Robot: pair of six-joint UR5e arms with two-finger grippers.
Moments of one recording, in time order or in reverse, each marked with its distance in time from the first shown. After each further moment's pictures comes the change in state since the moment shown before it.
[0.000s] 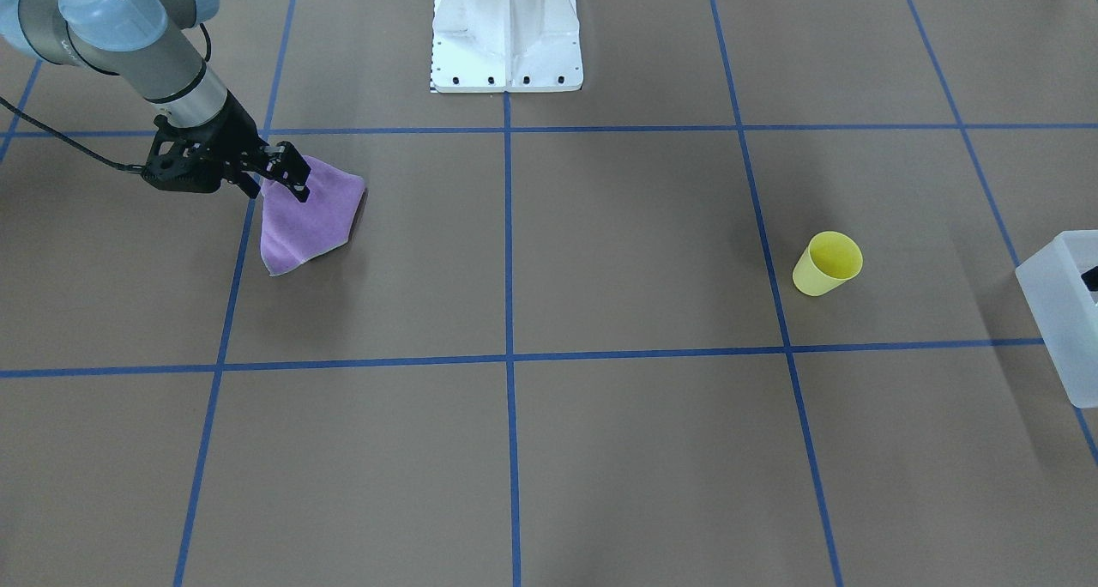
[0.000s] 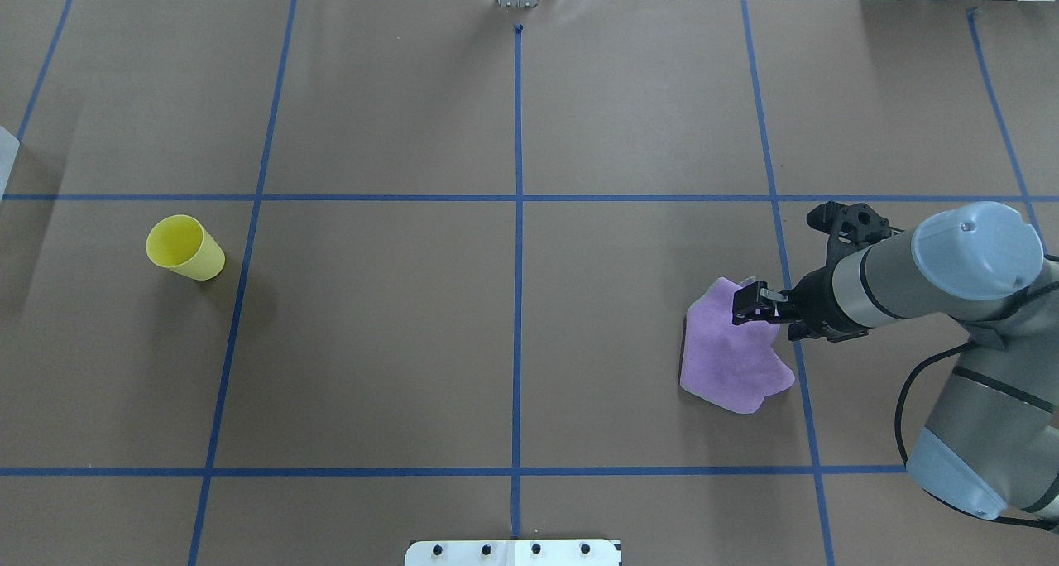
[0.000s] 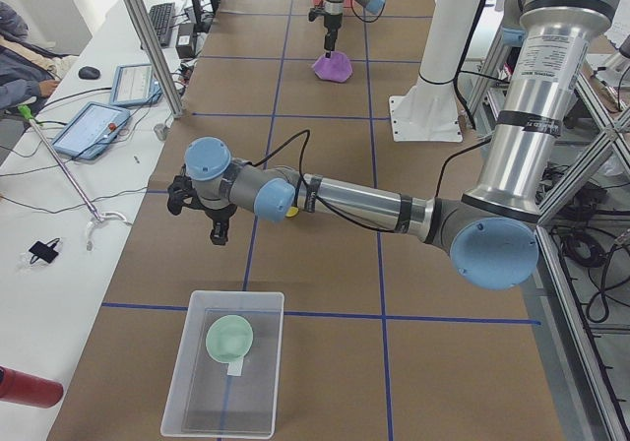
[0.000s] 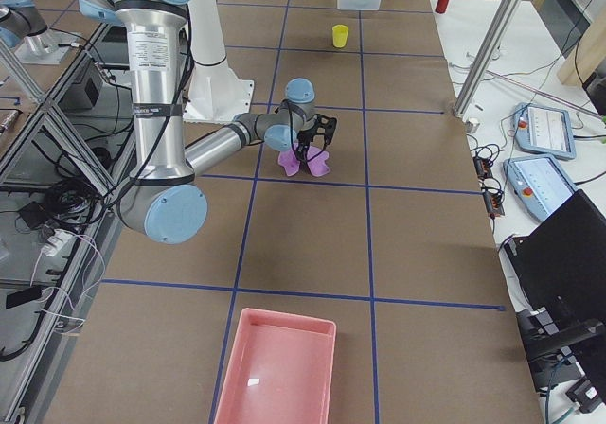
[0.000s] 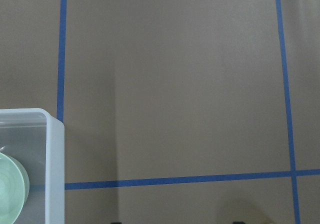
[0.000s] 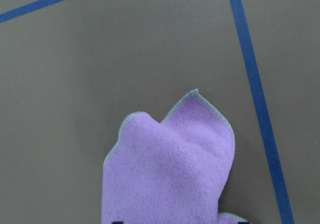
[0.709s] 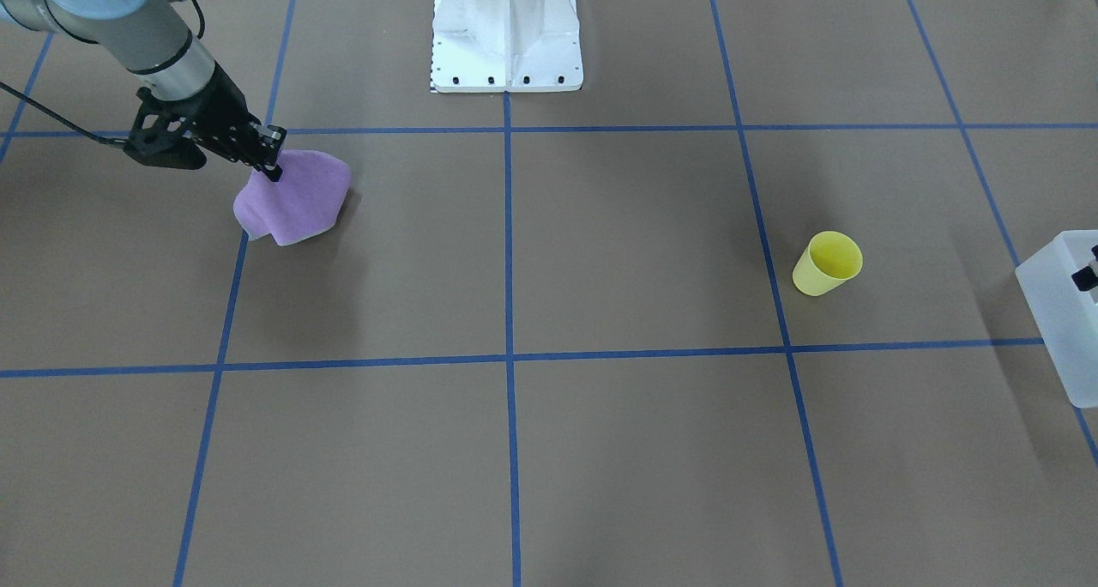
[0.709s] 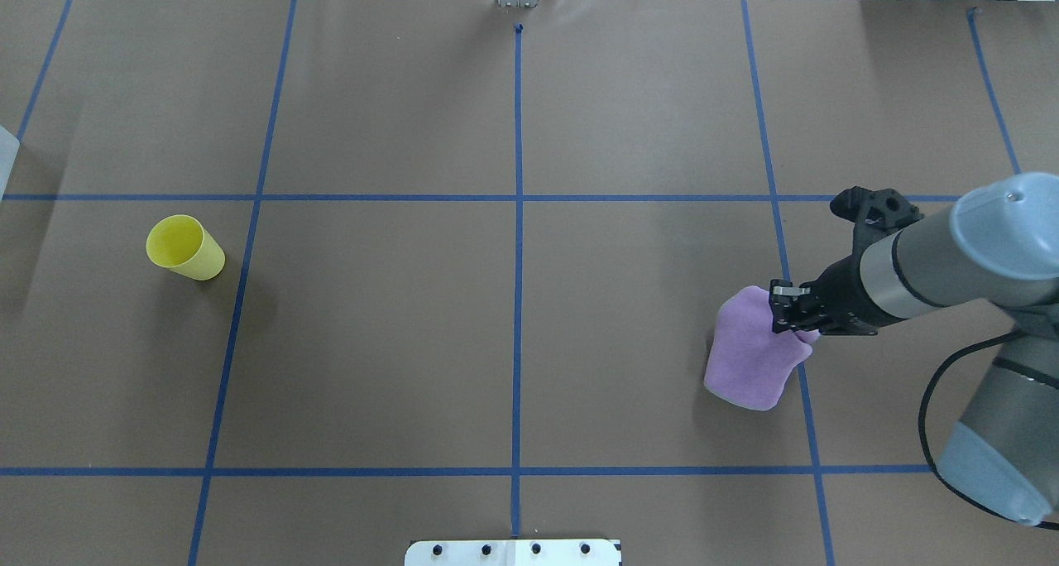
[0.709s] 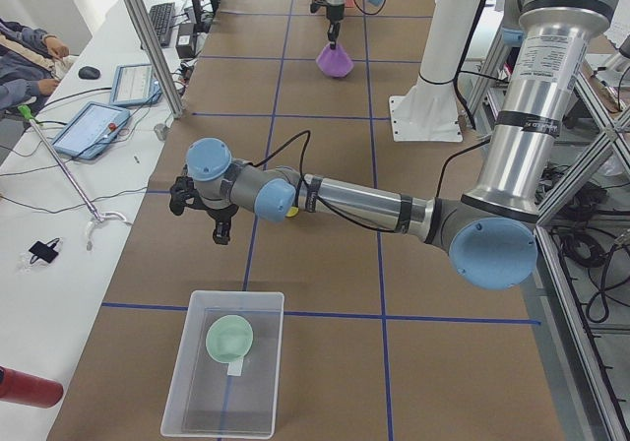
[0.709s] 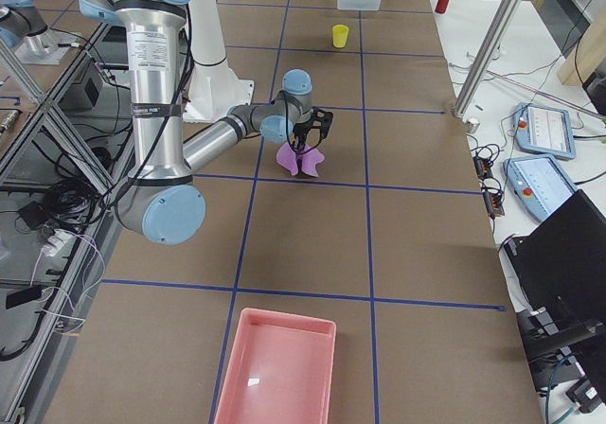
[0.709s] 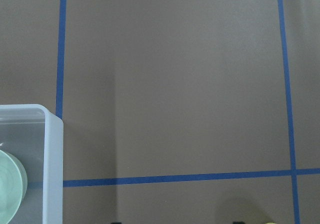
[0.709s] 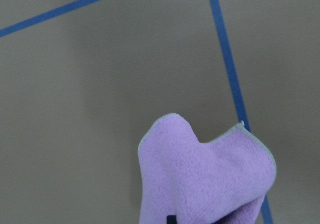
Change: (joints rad) left arm 0.031 0.001 -0.001 -0.008 0.001 -0.046; right arm 0.093 -0.021 0.178 -0.226 0.097 -0.052
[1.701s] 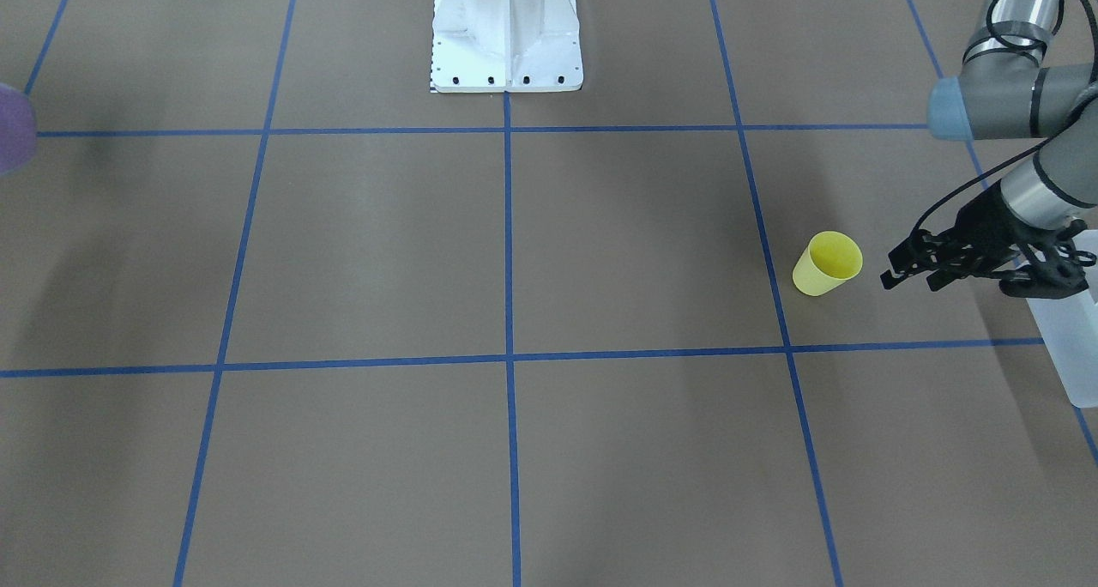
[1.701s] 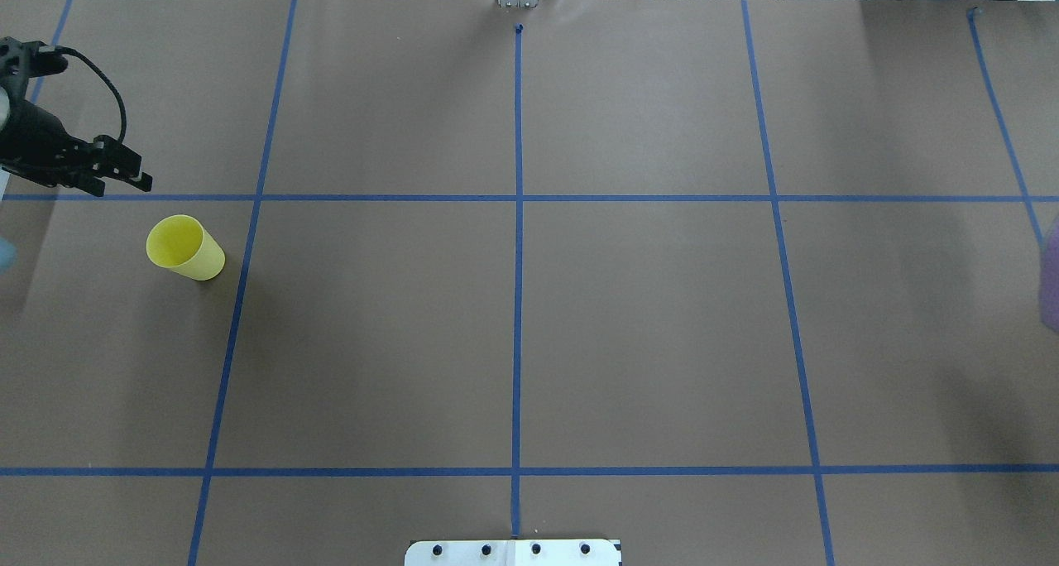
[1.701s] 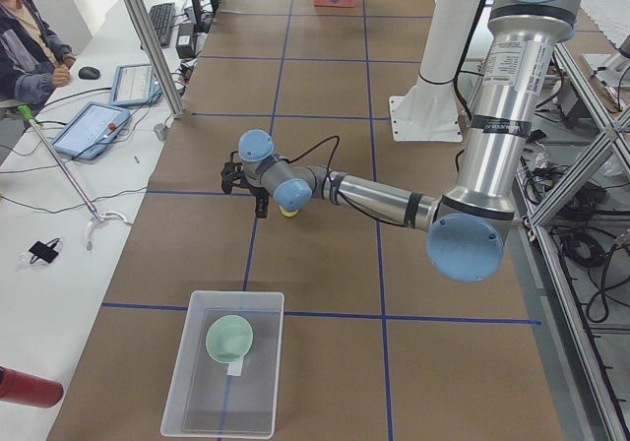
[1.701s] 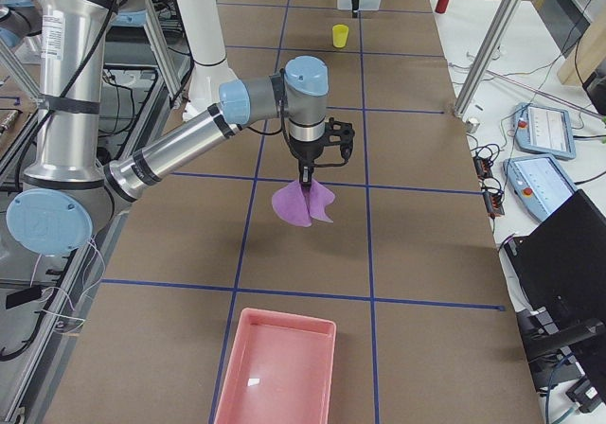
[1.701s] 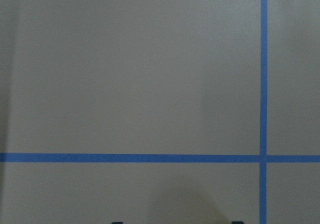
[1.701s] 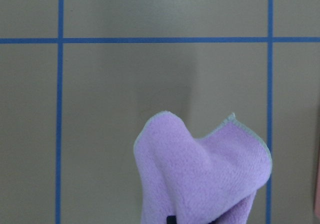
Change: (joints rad) left arm 0.349 0.049 -0.060 -0.288 0.156 -0.417; right arm 0.719 -0.146 0.122 -0.637 0.205 -1.176
